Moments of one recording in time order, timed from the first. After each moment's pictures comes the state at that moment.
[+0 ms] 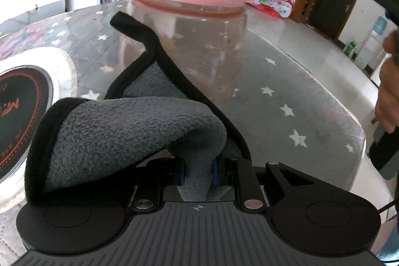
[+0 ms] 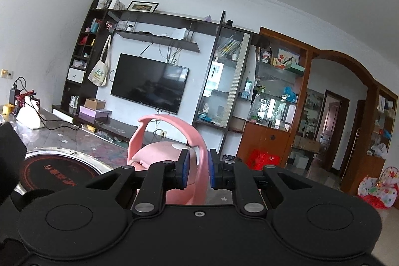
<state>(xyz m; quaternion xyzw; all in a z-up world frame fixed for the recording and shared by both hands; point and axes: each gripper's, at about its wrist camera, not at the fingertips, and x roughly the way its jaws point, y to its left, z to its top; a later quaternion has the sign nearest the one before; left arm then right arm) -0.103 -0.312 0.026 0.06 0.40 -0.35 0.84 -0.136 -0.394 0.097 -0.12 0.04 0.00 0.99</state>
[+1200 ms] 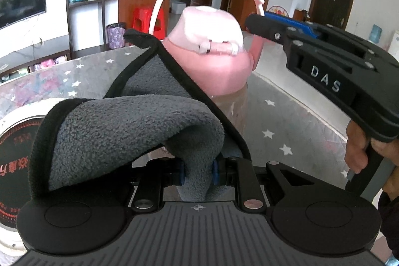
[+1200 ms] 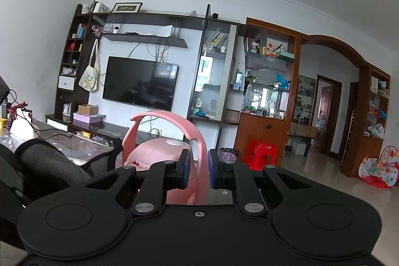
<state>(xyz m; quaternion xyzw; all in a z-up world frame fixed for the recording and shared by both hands) -0.091 -0.294 0.070 0.06 0.33 -0.35 0.87 -0.150 -0.399 0.064 -0.08 0.04 -0.02 1.00</state>
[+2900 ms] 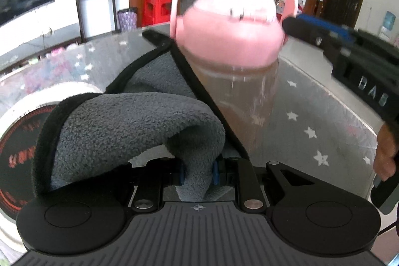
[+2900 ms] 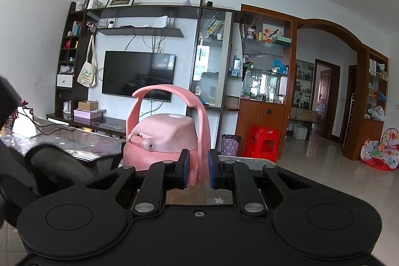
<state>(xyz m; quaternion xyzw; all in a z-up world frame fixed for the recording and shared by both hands) -0.075 -0.296 0.061 0.10 0.35 -0.32 0.88 -0.157 -0.406 0.075 -0.05 0.07 -0.02 1.00</state>
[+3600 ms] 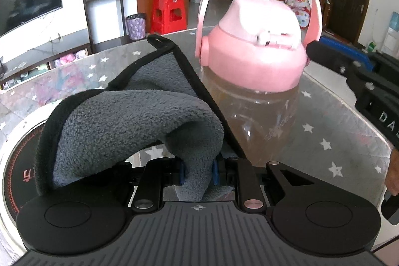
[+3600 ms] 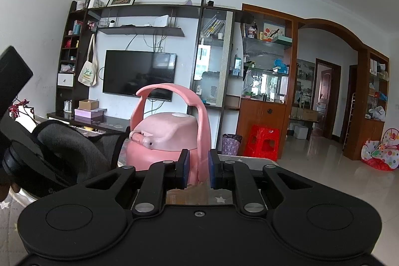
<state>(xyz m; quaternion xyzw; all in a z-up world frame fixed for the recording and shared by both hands) -0.052 -0.302 0.054 0.10 0.35 -0.30 0.88 -0.151 -0.416 0.073 -0.05 0.07 -0.02 1.00</state>
